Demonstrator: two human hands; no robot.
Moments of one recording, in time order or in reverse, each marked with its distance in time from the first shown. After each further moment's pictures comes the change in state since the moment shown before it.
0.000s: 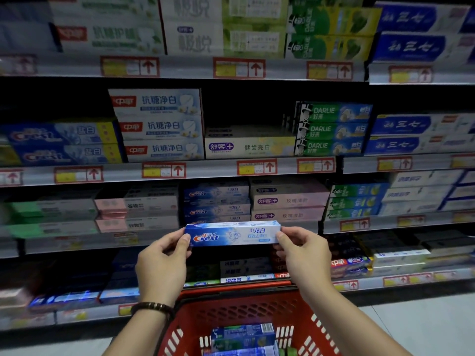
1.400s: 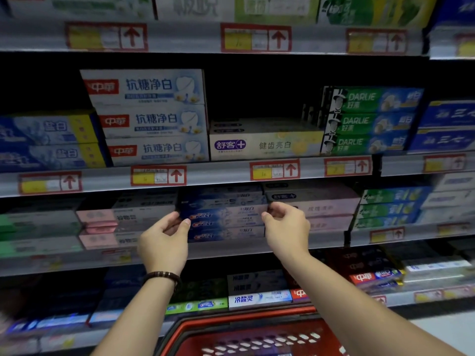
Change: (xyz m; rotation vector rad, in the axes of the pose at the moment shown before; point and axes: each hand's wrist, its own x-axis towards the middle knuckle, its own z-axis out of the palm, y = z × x) left_hand 0.120 -0.030 0.048 0.157 0.117 0.041; right_hand 0.108 0.005 0.109 -0.203 0.023 -0.044
